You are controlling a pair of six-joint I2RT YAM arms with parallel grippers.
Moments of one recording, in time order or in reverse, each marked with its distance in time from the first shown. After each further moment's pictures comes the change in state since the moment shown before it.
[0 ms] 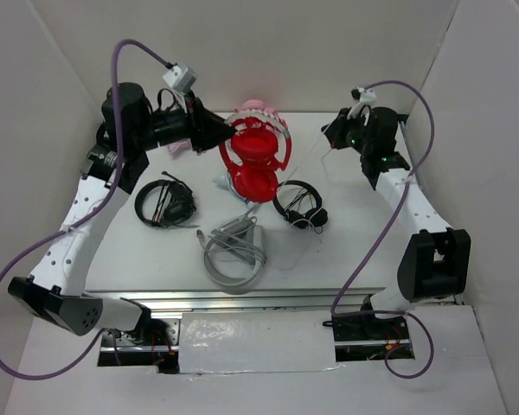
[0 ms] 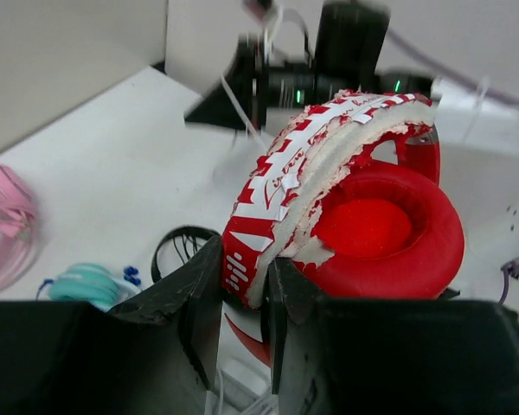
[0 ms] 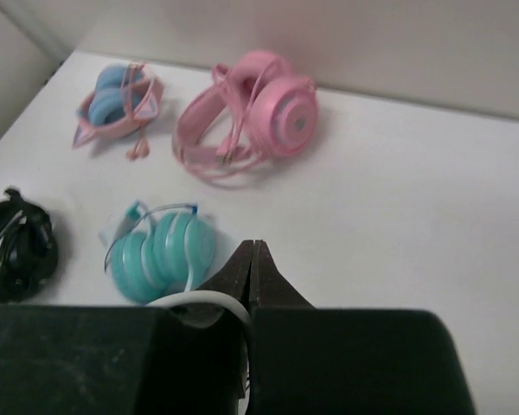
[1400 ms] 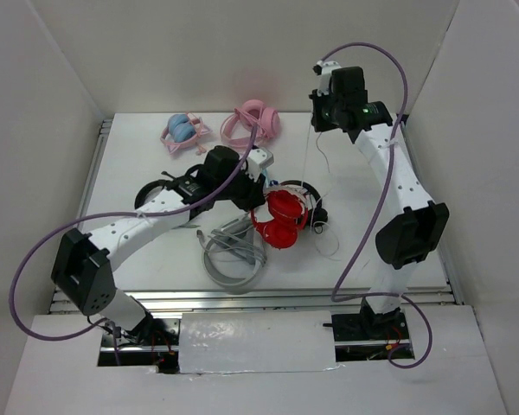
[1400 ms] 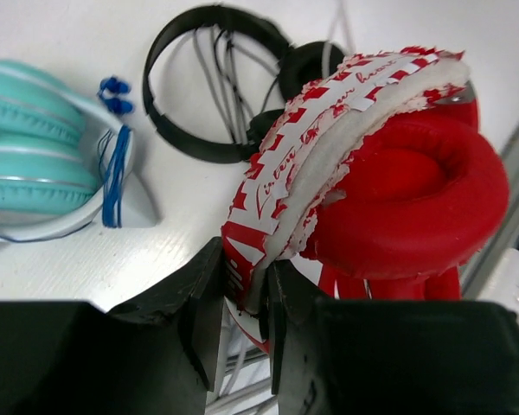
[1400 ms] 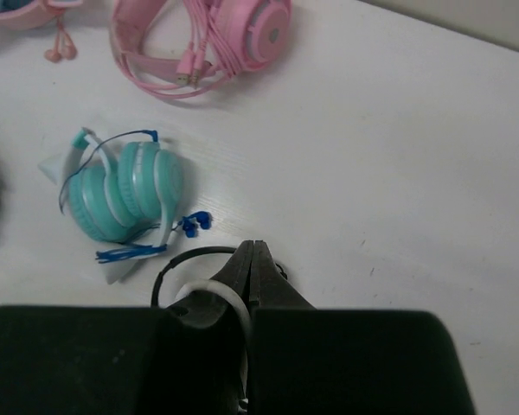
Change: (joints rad) left arm -0.335 0.131 -0.433 0.015 -0.460 0.245; right arm 0.155 0.306 0.750 -0.826 0.321 -0.187
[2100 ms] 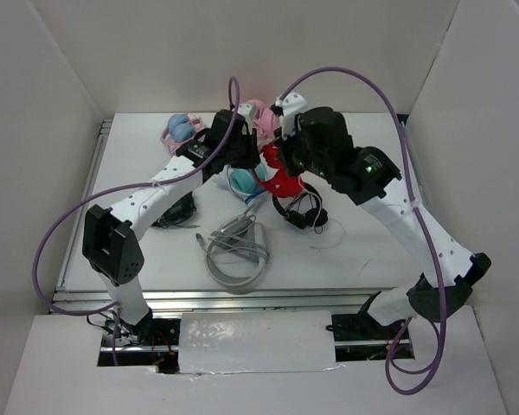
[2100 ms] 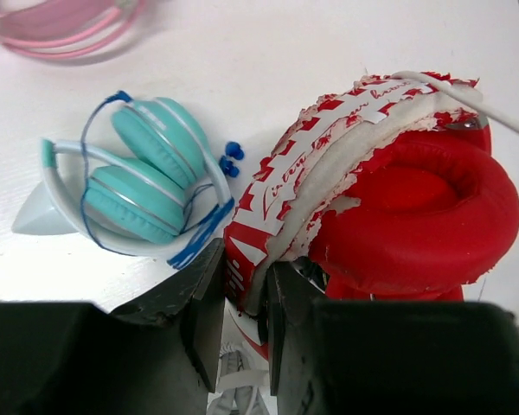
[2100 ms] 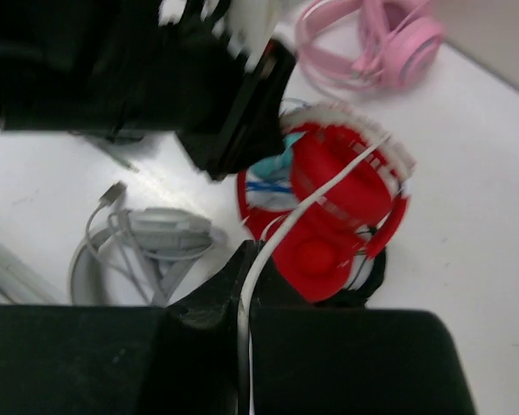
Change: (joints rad) left arm 0.084 0.268 0.414 -0.160 -0.293 -0.349; right arm 0.480 -0.384 -0.137 -0.096 0.228 0.013
